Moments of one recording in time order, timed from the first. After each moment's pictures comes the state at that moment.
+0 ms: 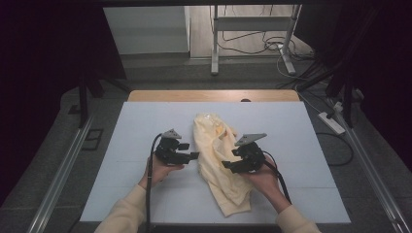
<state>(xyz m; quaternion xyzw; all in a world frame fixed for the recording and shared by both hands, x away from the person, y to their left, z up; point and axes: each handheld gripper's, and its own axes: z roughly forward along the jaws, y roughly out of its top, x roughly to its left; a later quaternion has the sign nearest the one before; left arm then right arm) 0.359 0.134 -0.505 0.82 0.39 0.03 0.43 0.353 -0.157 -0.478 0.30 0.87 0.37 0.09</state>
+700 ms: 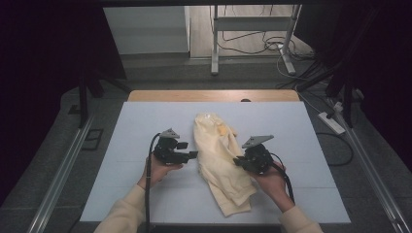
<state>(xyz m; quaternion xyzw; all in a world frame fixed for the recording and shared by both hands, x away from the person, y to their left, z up) 0.358 0.139 -0.502 0.81 0.39 0.04 0.43 0.346 -0.183 -0.479 0.31 0.88 0.35 0.10</state>
